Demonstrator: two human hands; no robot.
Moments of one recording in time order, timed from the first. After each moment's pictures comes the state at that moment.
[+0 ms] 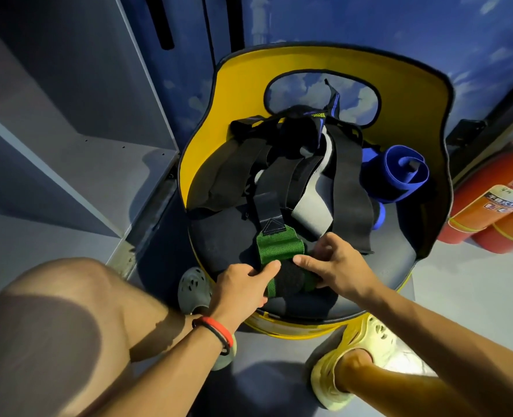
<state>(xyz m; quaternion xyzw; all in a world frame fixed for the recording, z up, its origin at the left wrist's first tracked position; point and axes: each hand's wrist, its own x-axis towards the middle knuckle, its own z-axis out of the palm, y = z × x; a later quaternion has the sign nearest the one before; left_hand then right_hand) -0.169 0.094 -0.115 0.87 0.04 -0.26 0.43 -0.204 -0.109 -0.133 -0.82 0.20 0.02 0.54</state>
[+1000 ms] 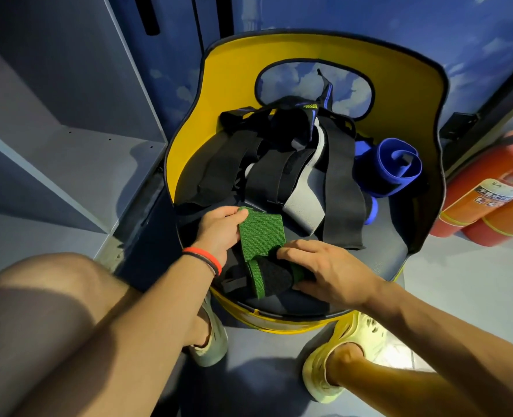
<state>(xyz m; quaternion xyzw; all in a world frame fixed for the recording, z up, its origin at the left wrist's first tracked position) -0.076 0.071 -0.130 0.66 0.15 -0.23 0.69 -0.205 -0.130 -0.135 -0.95 -0.22 0.04 0.22</state>
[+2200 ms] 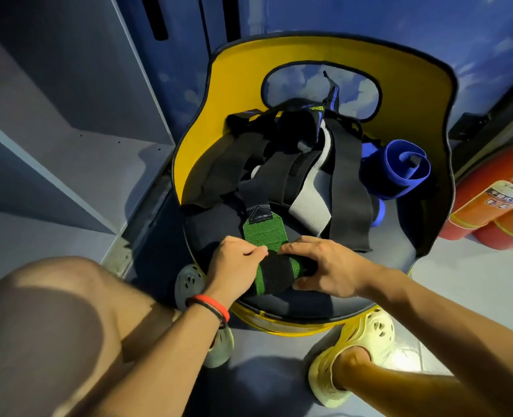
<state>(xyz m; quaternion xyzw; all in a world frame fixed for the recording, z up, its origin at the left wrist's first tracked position) -0.133 0.091 -0.131 0.90 -0.07 -0.18 0.38 -0.183 -0.131 -0.132 -0.93 -0.15 0.15 0.31</state>
